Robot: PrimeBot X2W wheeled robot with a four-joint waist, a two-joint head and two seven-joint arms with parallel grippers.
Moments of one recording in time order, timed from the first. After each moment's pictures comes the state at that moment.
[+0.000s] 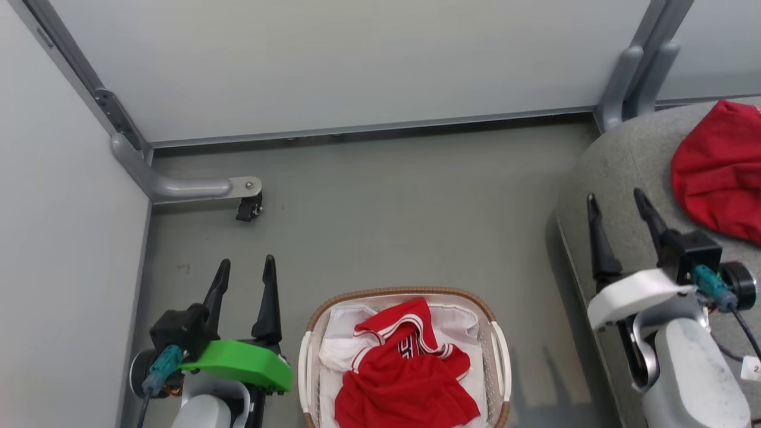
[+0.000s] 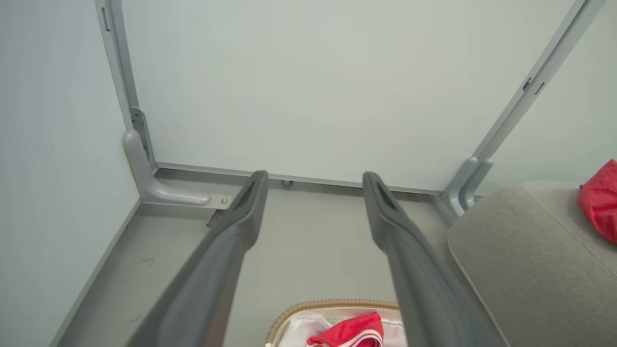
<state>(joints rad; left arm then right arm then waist) -0.17 0.05 -0.23 0.34 -0.39 -0.04 -0.26 -0.33 -0.05 -0.11 0.36 0.02 0.13 -0.26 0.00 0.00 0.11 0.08</state>
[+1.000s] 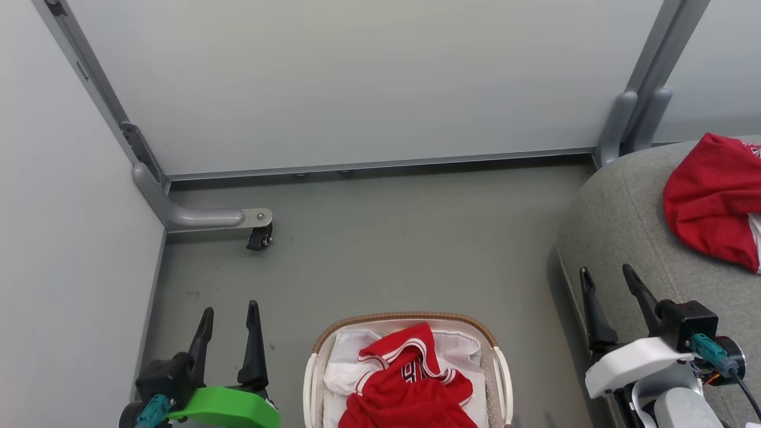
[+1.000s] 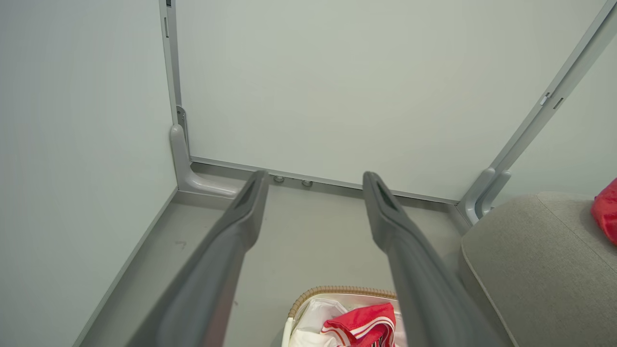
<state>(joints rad) -0.01 0.05 -0.17 0.26 -0.37 -0.03 -0.26 -0.11 -0.05 -0.05 0.31 0.15 0.13 -0.26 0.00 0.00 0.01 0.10</state>
